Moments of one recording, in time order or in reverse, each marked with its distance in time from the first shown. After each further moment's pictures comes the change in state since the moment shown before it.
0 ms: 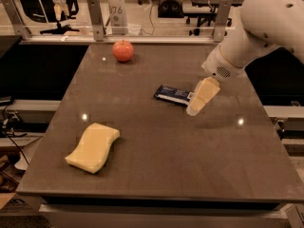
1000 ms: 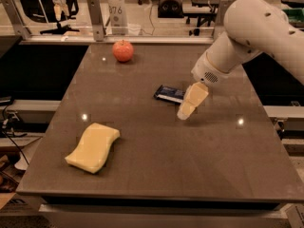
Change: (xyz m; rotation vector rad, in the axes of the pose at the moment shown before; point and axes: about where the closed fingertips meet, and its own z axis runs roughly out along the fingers) arm -0.011 0.007 0.031 -0.045 0.004 -0.019
